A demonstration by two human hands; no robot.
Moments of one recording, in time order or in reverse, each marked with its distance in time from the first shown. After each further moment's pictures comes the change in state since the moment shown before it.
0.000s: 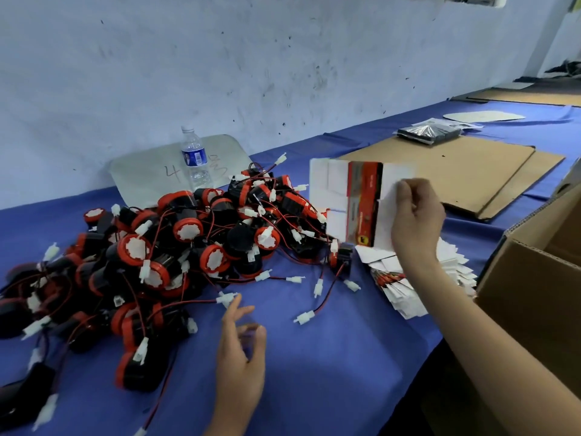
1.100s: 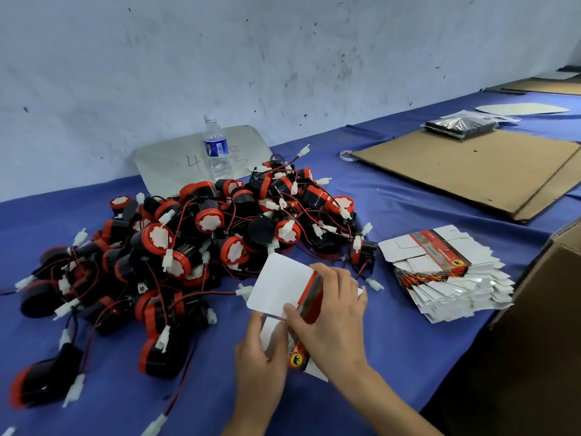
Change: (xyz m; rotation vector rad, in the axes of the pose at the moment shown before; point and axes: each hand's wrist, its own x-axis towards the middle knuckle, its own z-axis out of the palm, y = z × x) left_hand -0.006 0.001 0.000 -0.017 0.018 0.059; right_hand -0.170 -0.033 0.042 -0.383 -0.524 -0.065
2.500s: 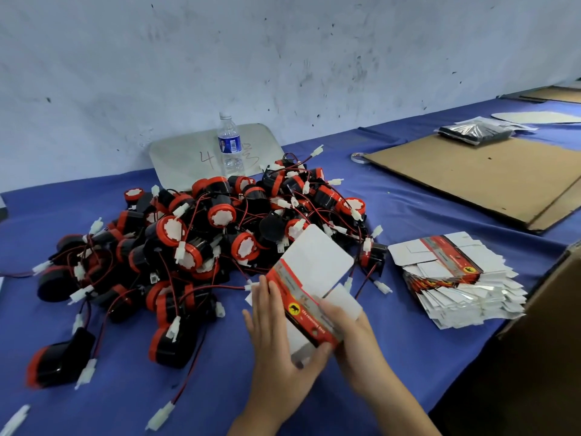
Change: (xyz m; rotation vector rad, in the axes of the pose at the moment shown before) left_hand -0.004 0.005 0.009 0.382 -0.048 0.252; right_hand -0.009 0.017 -0.014 1.216 -0.415 0.489
